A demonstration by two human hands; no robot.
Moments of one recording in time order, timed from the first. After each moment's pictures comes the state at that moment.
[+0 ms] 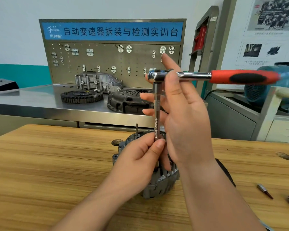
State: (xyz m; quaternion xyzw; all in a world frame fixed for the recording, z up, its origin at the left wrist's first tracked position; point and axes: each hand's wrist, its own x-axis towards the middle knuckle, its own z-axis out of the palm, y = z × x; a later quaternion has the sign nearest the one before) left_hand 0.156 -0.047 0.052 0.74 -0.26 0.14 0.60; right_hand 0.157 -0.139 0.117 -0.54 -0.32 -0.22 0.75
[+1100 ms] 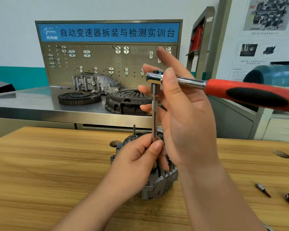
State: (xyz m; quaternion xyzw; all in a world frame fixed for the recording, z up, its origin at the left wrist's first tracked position) left_hand 0.157 -0.045 0.053 0.75 -0.25 0.14 0.59; right_hand 0.151 -0.141 0.123 -0.49 -0.36 -0.20 0.76
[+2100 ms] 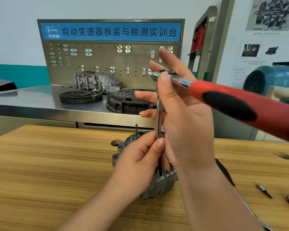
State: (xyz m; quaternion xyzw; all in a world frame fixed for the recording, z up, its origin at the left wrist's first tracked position) left_hand 0.152 -0.050 0.054 0.75 -0.26 0.18 0.58; right_hand 0.155 -0.138 0.120 -0.53 -0.38 -0.24 0.72
